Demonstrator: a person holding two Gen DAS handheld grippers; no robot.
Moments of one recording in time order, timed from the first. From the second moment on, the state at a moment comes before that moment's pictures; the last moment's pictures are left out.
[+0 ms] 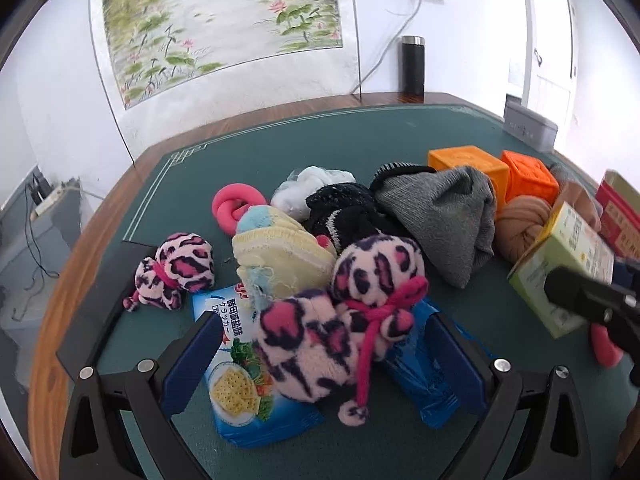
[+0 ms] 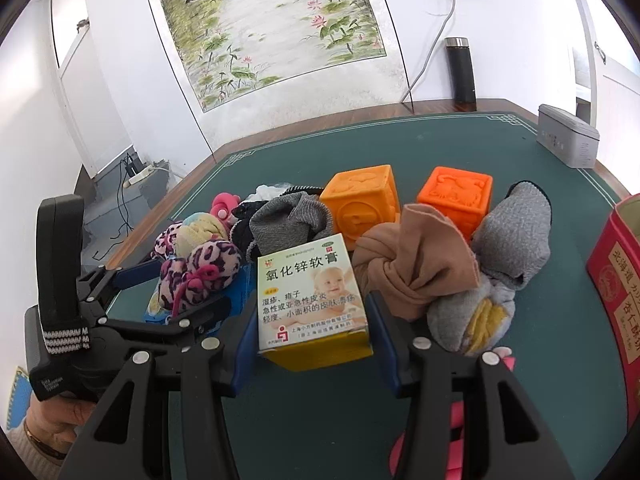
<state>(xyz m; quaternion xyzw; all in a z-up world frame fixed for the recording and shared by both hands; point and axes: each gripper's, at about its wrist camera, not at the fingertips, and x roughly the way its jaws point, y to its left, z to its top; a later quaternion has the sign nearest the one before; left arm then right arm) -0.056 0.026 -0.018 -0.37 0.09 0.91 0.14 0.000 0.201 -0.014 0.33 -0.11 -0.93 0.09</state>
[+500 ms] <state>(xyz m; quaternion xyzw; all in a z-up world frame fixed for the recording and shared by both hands) -0.046 0.014 -0.010 -0.36 0.04 0.92 0.17 0.001 0.197 -0.019 0.33 -0.10 -0.93 0.10</state>
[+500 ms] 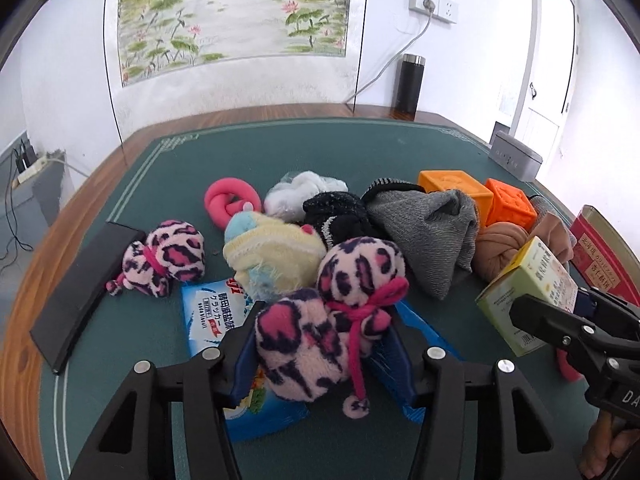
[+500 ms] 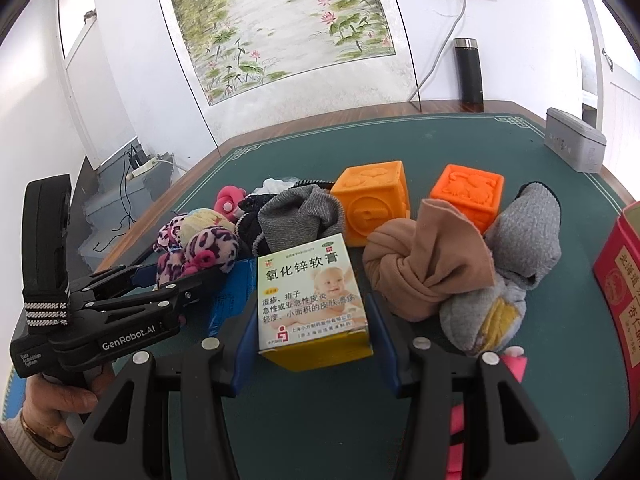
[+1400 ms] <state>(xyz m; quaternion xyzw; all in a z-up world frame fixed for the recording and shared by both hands) 0.004 0.013 0.030 -0.29 -0.01 0.94 0.18 0.019 0.194 0.001 0.27 -0.05 -0.96 0.05</state>
